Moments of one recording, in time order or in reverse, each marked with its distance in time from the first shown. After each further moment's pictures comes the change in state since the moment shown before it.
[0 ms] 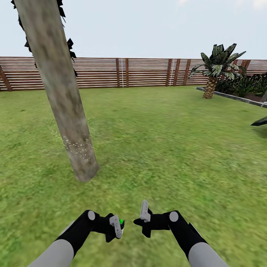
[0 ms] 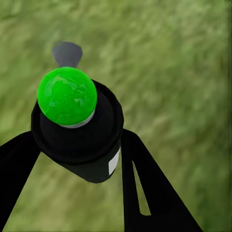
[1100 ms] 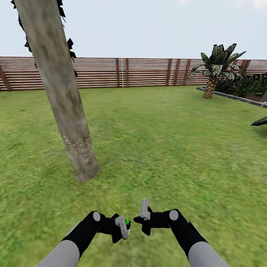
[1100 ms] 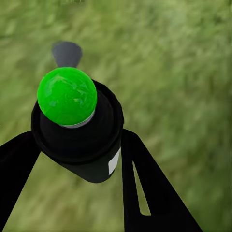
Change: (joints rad) left arm 0.001 -0.049 0.003 0.017 0.019 -0.006 0.020; right arm -0.001 0.002 0.000 -0.023 -0.002 0.000 -0.001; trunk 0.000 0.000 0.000
